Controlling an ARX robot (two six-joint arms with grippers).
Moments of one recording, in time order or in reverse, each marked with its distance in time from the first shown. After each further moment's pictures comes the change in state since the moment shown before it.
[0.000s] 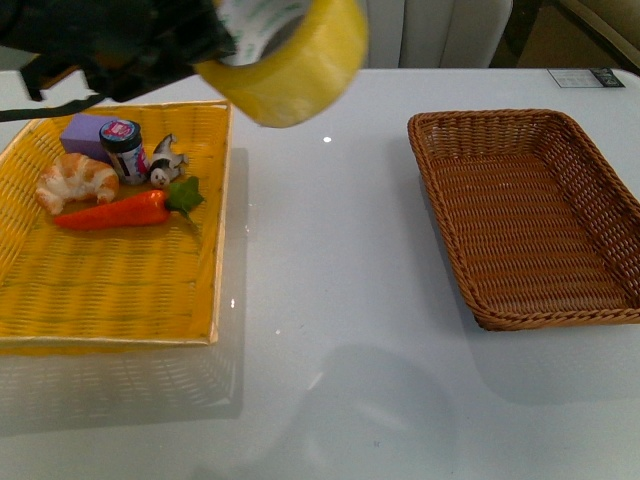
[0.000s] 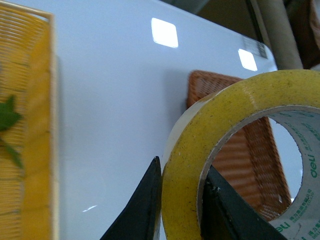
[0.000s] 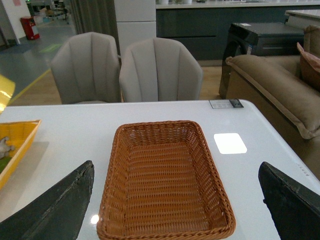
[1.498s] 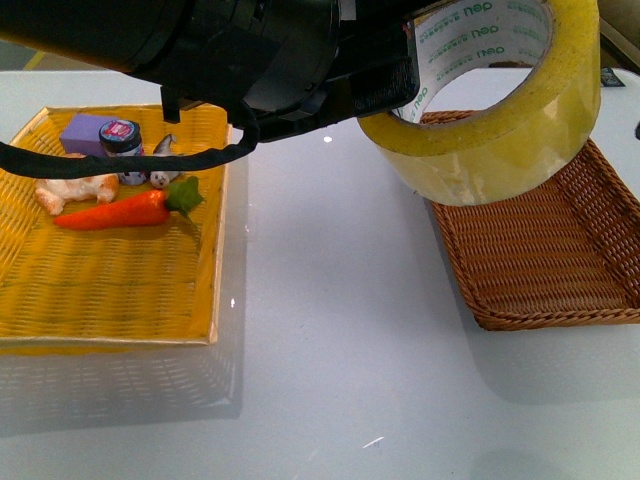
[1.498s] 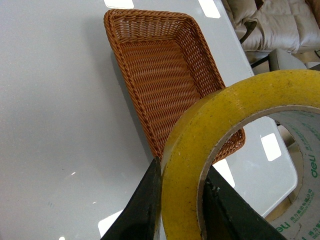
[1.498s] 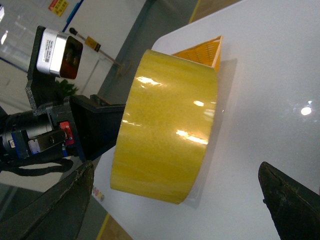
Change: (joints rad) left arm -0.203 -0.058 -0.018 -0.064 0.058 0.048; right arm -0.001 1.303 0.433 0.521 -0.829 0.462
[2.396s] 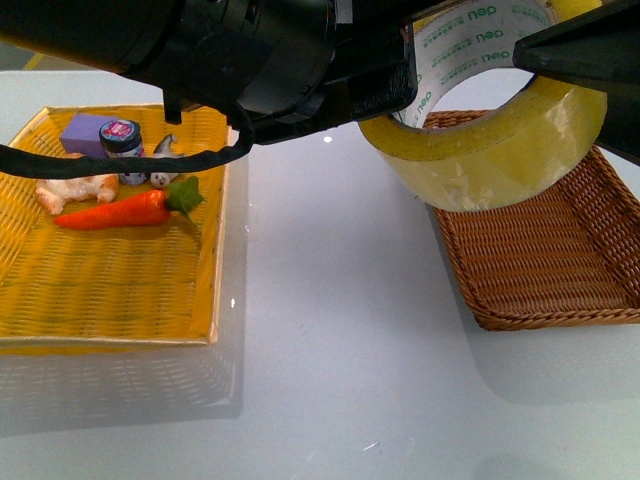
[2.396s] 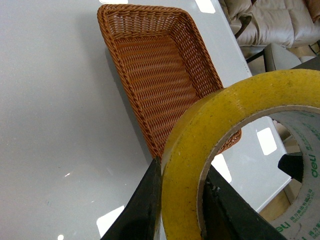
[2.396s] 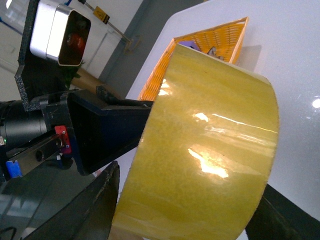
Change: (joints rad) left arm 0.007 -0.001 -0.002 -0.003 0.037 0.011; right arm 0.102 0.113 0.106 -0.047 0.004 -0.066
